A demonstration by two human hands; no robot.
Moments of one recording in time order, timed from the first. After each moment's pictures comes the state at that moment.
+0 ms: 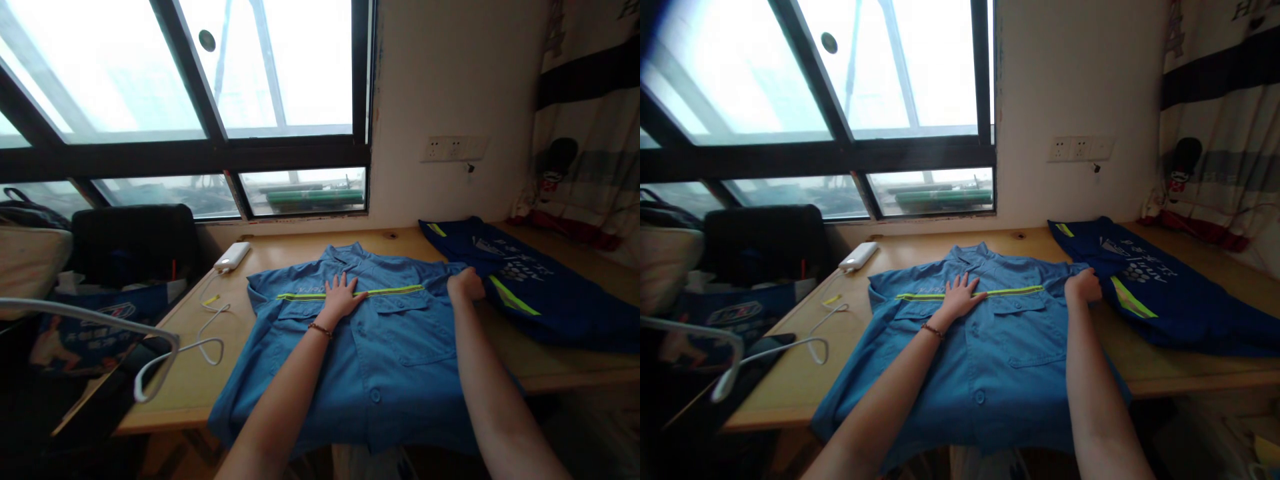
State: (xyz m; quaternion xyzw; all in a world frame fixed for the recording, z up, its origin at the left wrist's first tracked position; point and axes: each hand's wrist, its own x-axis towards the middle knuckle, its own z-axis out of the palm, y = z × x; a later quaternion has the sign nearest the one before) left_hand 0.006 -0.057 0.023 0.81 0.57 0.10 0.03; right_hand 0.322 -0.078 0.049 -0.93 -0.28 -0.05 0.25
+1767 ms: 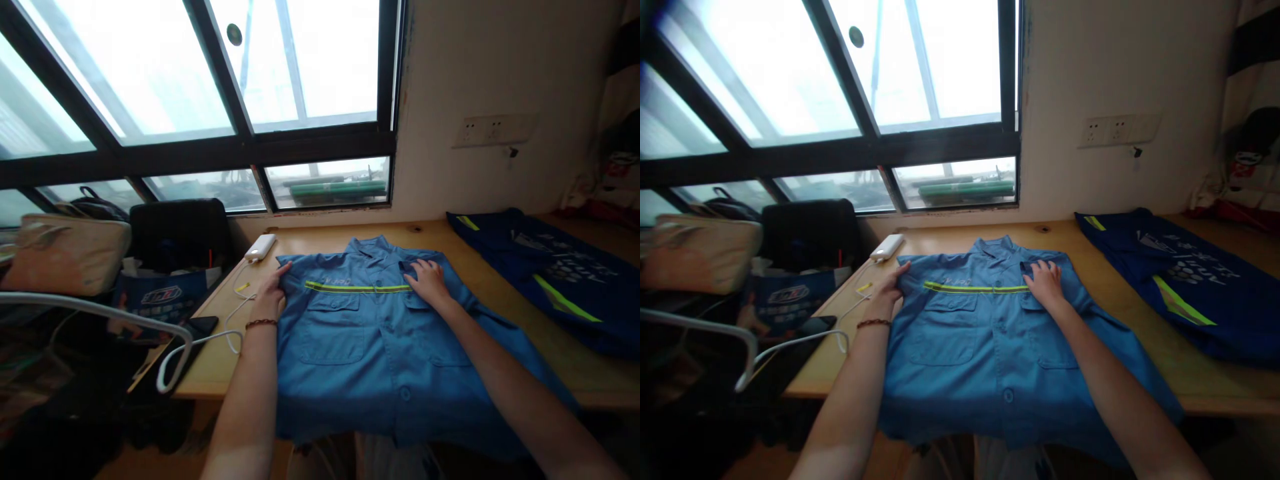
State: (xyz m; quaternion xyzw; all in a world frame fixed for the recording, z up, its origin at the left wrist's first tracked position) left_hand -0.209 -0.029 0.061 0.23 0.51 0.58 0.59; right_hand 0.196 -0.060 0.022 -0.68 -0.70 -0.08 0.21
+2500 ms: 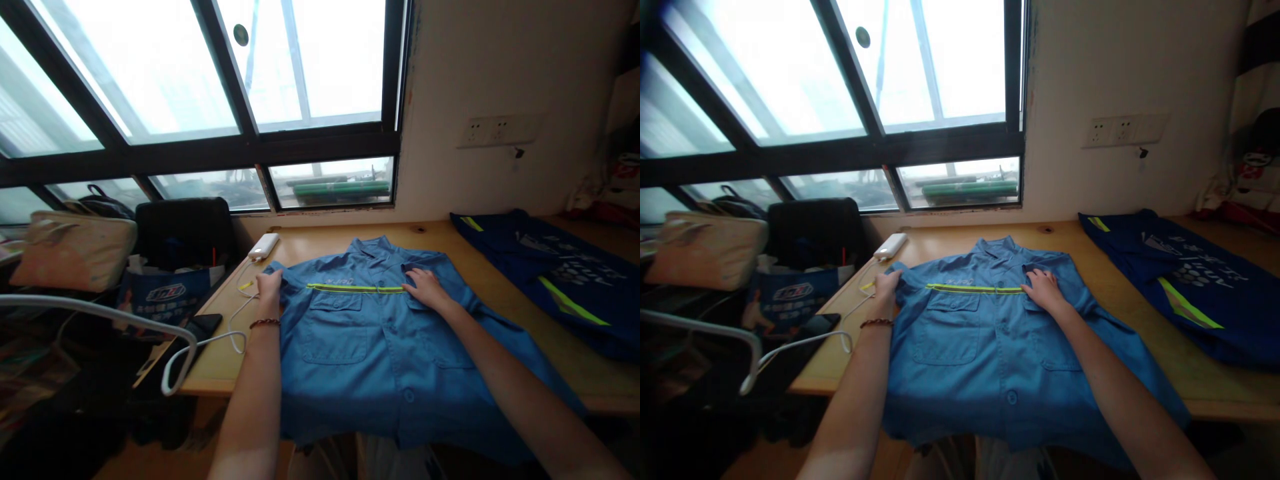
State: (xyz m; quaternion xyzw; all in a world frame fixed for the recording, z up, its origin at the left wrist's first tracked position) left_hand -0.226 -0.024 0.046 0.42 0.75 0.50 0.13; right_hand 0.195 -0.054 0.007 -0.64 -0.76 -0.02 0.12
